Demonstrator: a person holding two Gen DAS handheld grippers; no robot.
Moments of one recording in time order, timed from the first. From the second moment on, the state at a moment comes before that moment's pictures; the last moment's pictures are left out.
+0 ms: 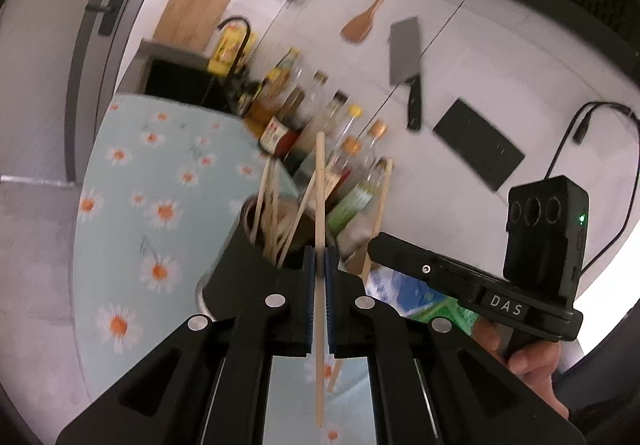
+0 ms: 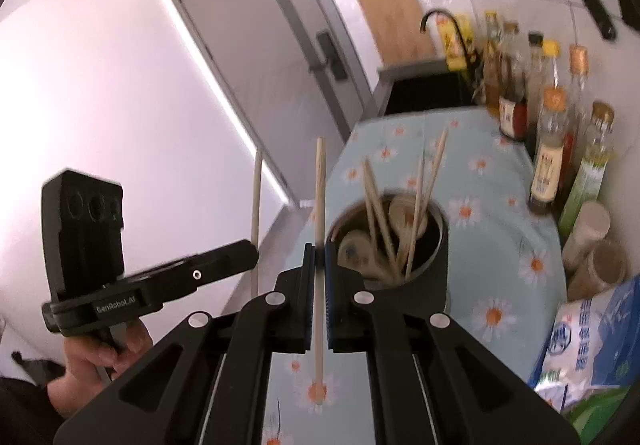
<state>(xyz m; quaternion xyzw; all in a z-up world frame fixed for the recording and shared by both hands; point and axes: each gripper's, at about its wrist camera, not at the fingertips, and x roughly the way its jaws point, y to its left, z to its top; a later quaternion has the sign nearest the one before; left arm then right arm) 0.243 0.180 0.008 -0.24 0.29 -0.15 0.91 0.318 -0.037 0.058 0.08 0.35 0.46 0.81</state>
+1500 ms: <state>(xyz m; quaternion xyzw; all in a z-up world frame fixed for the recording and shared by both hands) 0.299 0.163 0.005 -0.13 0.13 -0.15 0.97 0.364 -0.046 0.039 0.13 0.23 0.36 0.90</state>
